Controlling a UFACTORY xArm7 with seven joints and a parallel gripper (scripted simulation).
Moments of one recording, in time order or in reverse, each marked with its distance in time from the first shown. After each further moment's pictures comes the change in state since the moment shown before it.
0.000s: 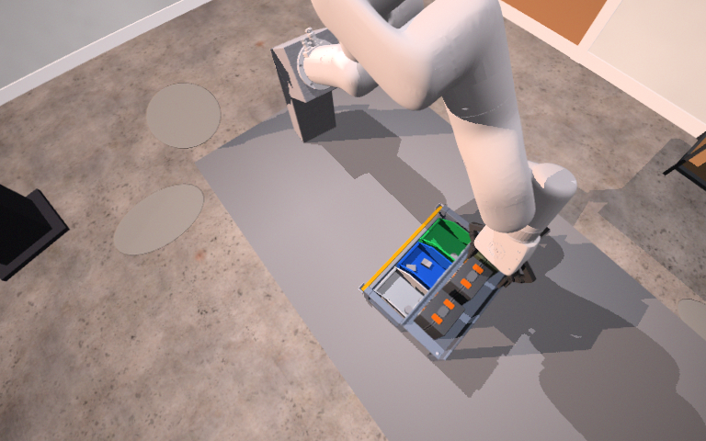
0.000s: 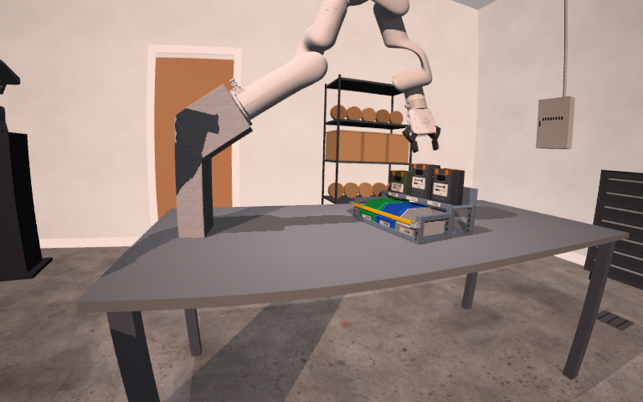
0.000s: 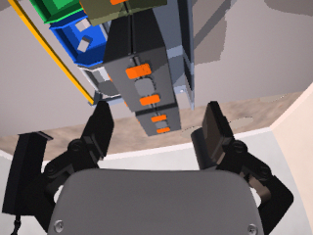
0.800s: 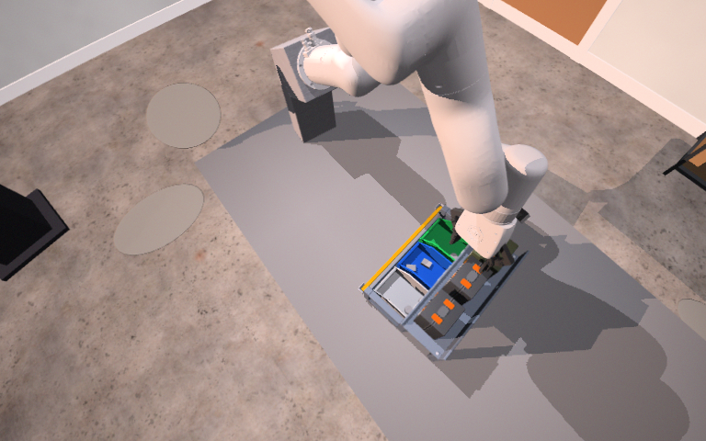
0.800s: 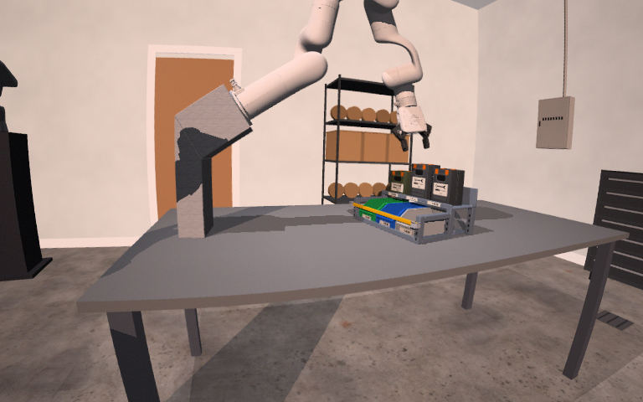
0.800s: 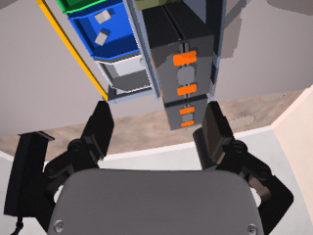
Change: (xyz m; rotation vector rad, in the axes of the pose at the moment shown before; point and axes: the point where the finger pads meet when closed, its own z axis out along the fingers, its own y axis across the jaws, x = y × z) arm -0.011 -0.048 -0.007 -0.009 0.001 0.002
